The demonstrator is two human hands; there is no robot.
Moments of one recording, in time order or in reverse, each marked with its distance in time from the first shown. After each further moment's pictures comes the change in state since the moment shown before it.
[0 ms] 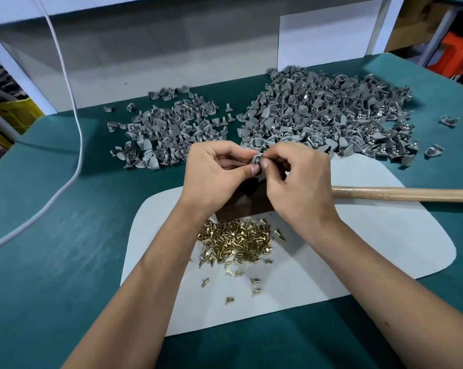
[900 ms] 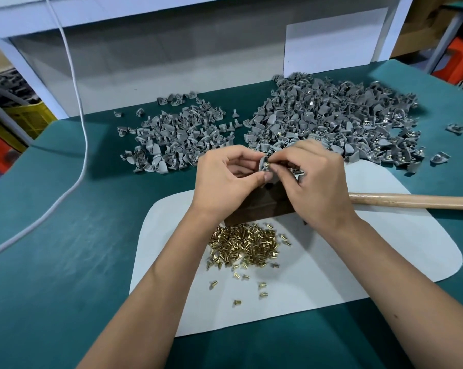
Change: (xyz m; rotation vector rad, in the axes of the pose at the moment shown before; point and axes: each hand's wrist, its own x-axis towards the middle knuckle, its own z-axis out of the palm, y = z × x) left_hand -0.001 -0.001 0.001 0.146 0.006 0.037; right_hand 0.008 0.020 -0.009 -0.075 -0.012 -0.271
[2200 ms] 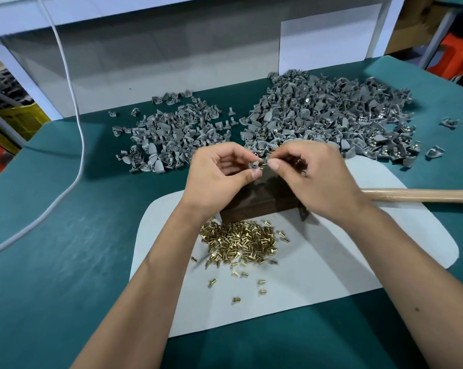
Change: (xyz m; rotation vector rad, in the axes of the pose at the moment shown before) left_hand 0.003 -0.010 -0.012 -0.044 -0.074 0.057; right_hand 0.009 -0.003 -0.017 0.135 -0.248 0.204
